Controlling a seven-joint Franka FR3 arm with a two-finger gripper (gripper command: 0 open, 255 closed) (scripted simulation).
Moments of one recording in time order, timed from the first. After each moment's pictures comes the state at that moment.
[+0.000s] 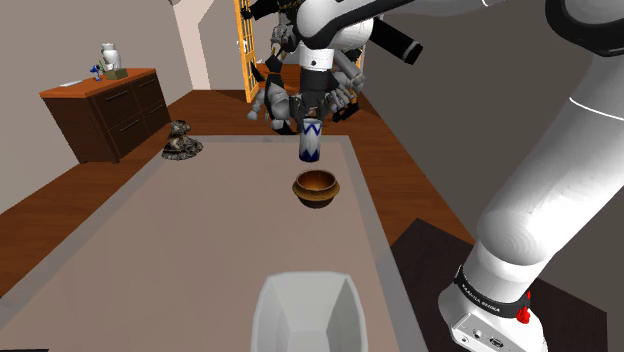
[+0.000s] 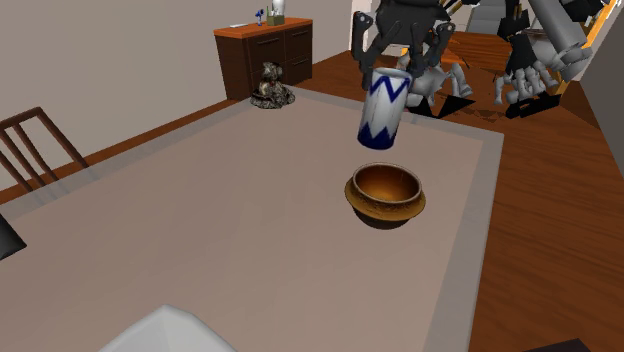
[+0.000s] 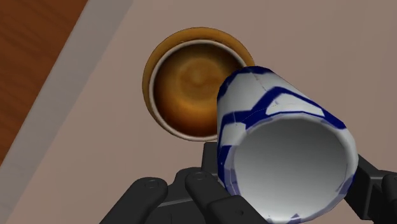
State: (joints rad) arm -0.18 -0.09 0.19 -1.99 0.11 1.94 0.11
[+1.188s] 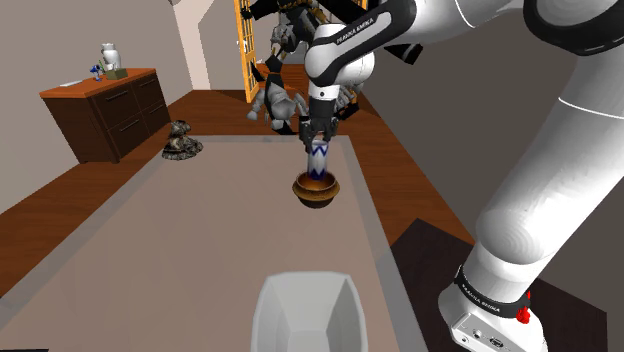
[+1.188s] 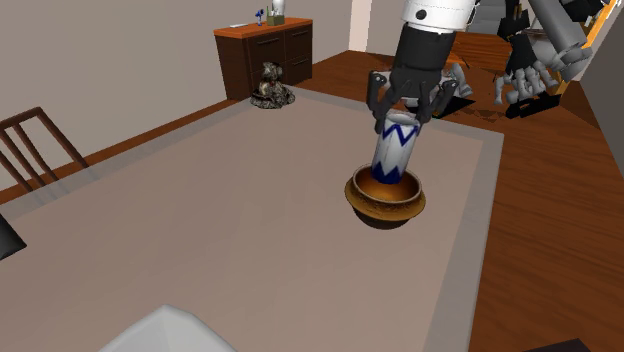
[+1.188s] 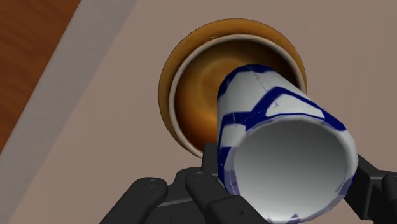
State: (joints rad) arm -0.21 -0.04 0.16 -2.13 0.11 2.13 0.03
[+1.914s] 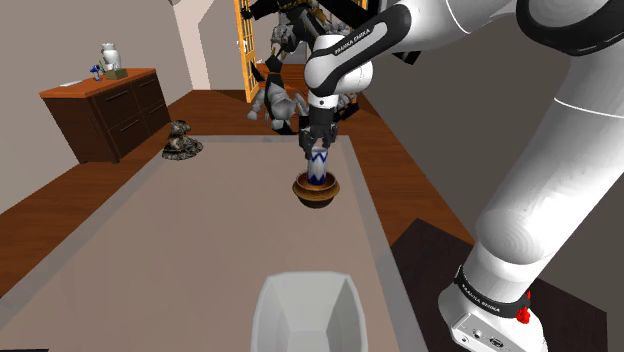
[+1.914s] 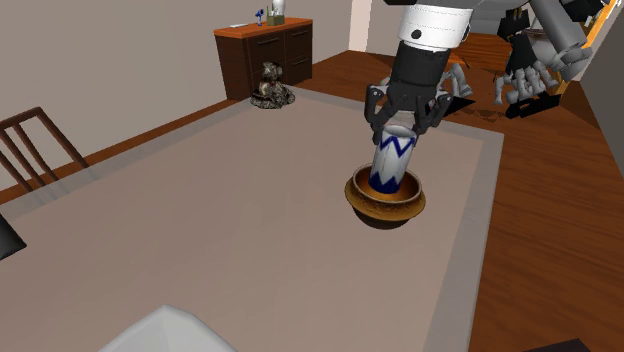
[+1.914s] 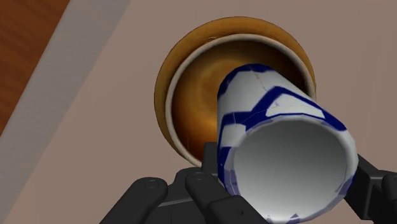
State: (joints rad) arm -0.20 -0.01 0.16 -2.17 0.11 2.19 0.03
